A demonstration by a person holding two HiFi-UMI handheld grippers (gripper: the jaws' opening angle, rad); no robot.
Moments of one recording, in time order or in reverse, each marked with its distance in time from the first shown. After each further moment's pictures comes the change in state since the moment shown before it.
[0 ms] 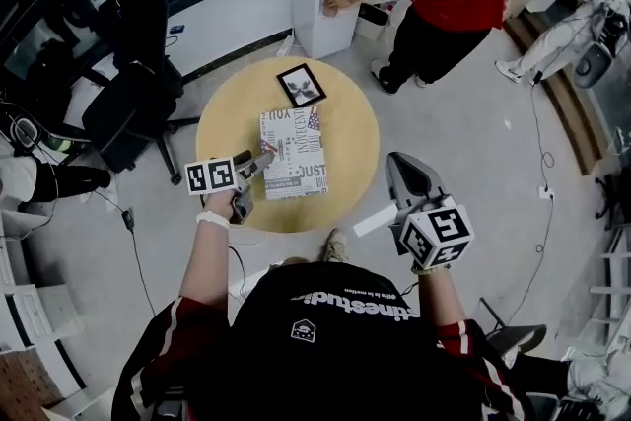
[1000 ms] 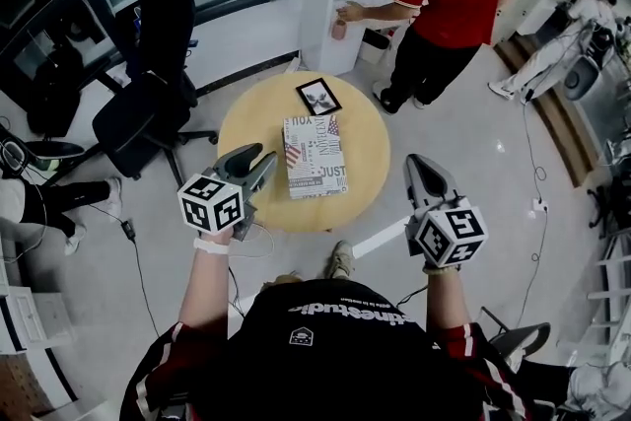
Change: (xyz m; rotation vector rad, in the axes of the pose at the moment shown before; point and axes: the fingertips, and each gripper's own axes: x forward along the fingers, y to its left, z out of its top) left arm -0.149 -0.109 0.050 0.537 -0.249 -0.067; right arm -0.031 0.060 0.028 -0.029 -0.067 -0.075
